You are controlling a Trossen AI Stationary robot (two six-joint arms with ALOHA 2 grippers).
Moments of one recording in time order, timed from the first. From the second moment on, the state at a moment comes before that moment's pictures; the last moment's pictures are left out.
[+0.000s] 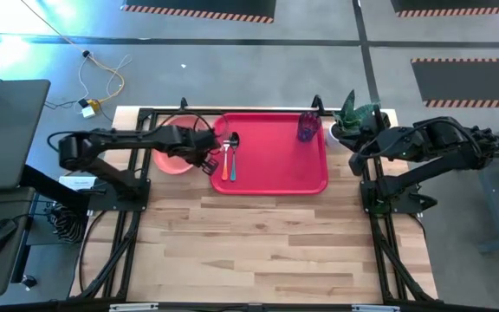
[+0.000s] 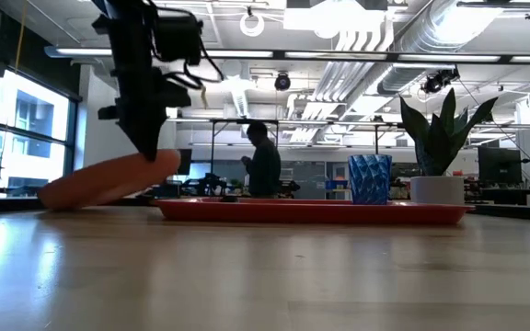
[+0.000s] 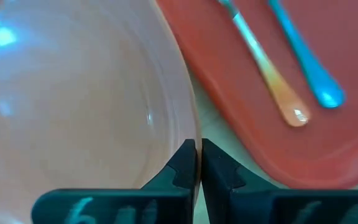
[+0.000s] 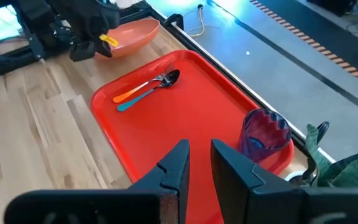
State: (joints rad) left arm 0.31 1.45 0.97 -0.87 -0.21 -0.62; right arm 0.20 0.94 1.44 -1.27 0.60 0.55
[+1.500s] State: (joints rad) left arm 0.22 1.68 1.49 -0.69 -0.16 0.38; right arm 0.20 0.96 1.44 -1.25 0.65 0.65
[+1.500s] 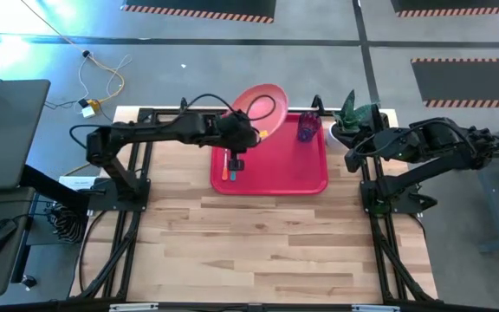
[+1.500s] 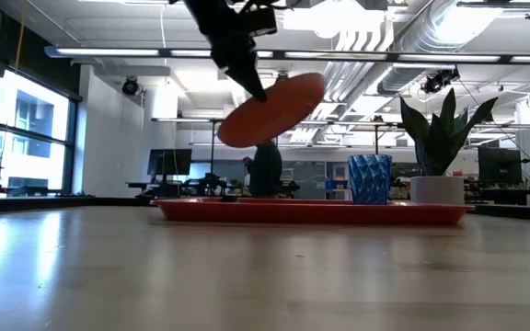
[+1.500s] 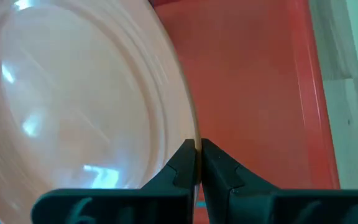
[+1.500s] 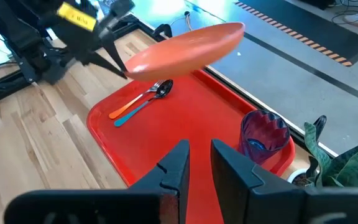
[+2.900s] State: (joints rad) left arm 0.12 1.95 1.50 -0.74 -0.14 0.76; right arm 0.20 0.96 1.44 -1.26 0.64 0.66
